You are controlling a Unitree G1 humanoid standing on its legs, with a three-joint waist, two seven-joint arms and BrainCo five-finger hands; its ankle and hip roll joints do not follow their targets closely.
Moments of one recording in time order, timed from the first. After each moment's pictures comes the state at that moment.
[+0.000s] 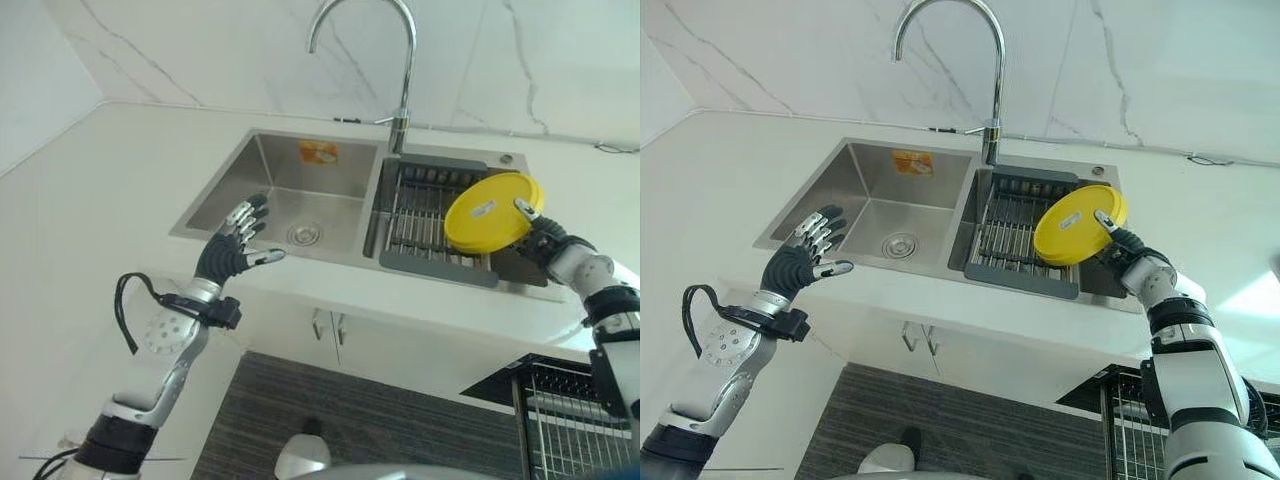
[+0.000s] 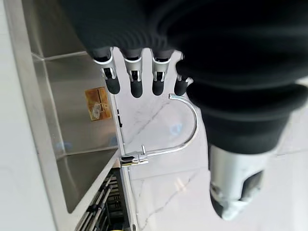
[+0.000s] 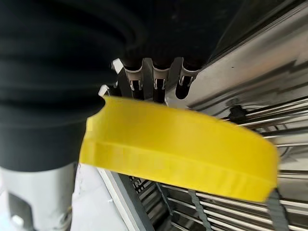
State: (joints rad) left arm -0.01 0.66 -0.09 -0.21 -0.49 -0.04 -0.01; right arm -0.79 -0.70 0.11 1.02 1.04 0.36 -0.02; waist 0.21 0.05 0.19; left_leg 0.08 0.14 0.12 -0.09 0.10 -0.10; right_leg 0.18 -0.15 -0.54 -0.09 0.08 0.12
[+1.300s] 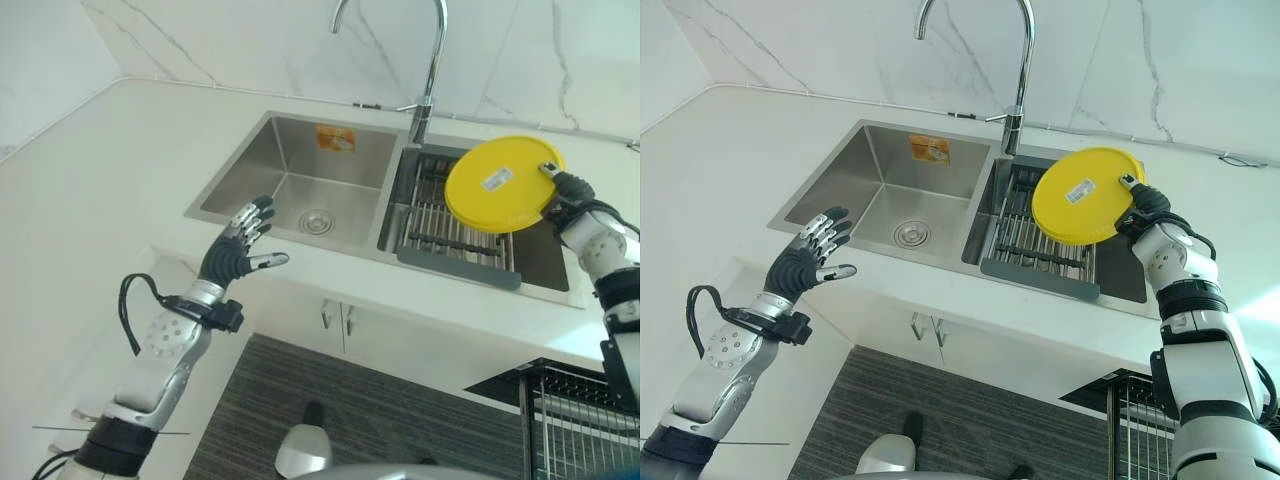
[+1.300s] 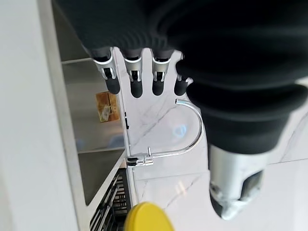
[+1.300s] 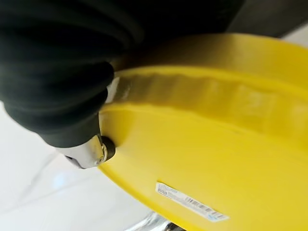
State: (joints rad) left arm 0.02 0.65 -0.12 -0.22 -0.50 -0.08 -0.04; right arm -0.78 -0.71 0.07 0.72 1.05 0.17 -0.11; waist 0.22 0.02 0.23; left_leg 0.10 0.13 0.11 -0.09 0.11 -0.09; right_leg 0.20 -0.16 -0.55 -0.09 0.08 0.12
